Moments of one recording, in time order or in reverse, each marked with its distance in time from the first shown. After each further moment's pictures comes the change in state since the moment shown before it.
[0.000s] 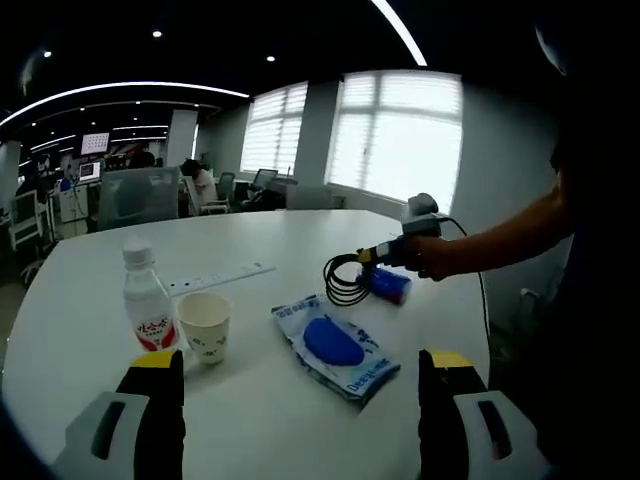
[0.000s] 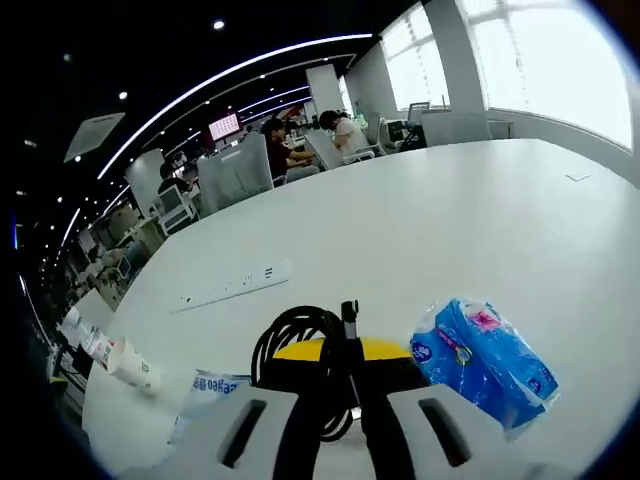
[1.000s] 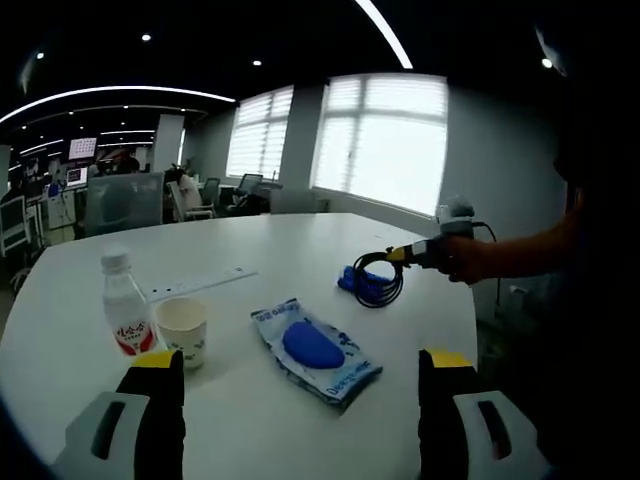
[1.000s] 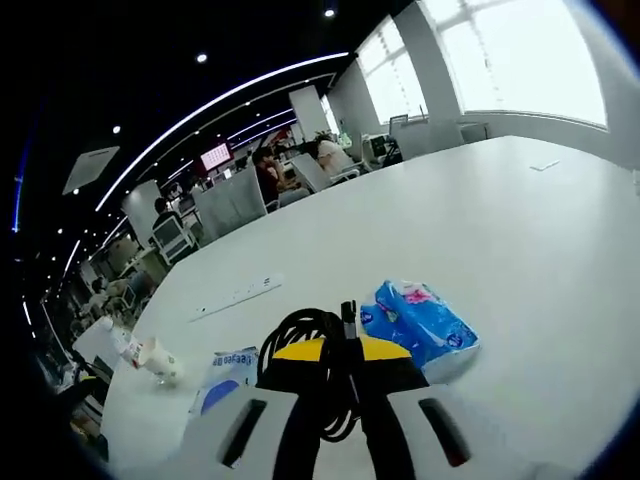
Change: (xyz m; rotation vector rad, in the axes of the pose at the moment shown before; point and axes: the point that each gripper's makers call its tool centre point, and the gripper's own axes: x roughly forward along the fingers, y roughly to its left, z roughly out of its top) left arm 0.005 -0.023 0.003 0.019 -0.018 -0.060; right arm -0.104 -0.049 -0.013 0.101 -0.075 -0.021
